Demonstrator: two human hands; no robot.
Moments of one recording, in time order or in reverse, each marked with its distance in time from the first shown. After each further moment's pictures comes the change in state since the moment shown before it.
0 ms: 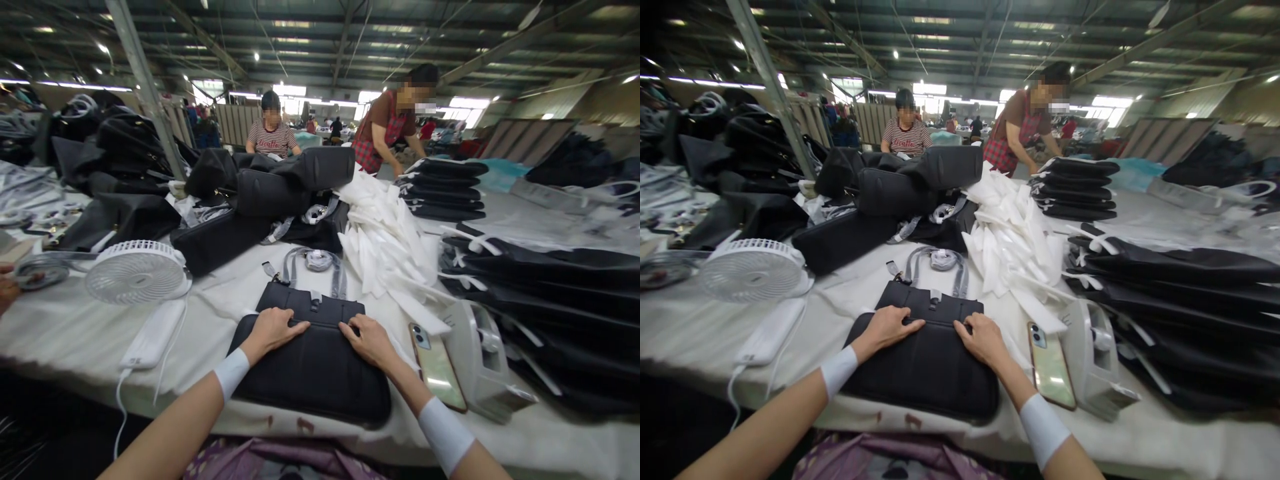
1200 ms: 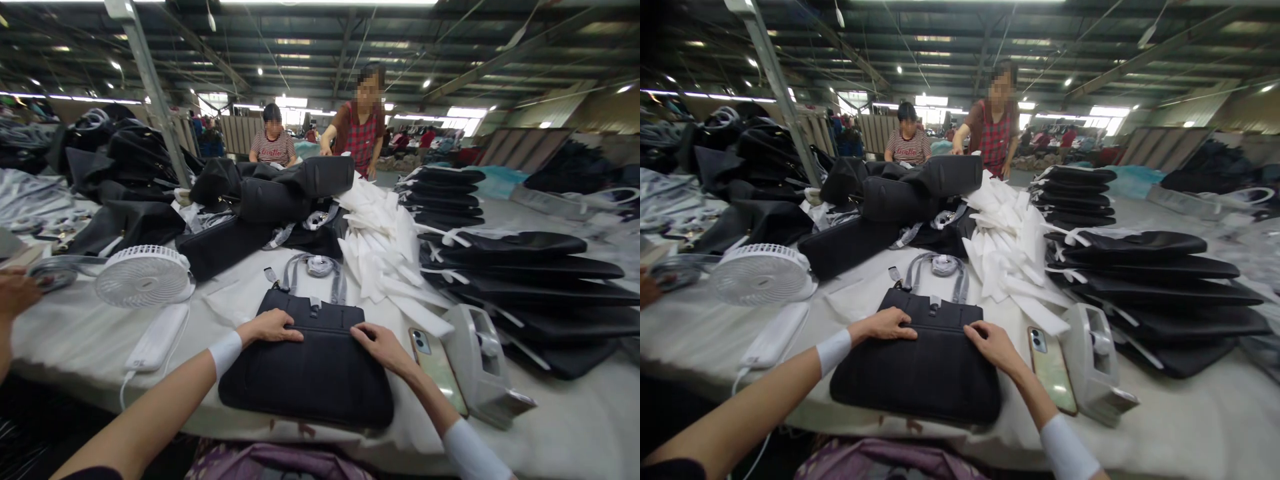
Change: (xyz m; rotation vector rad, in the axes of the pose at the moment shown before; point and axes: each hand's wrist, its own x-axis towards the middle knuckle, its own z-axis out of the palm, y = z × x) left_hand 0.022 -0.024 -0.021 -0.212 -0.359 0.269; right_hand -0.014 0.014 -0.019 0.443 -0.090 0.073
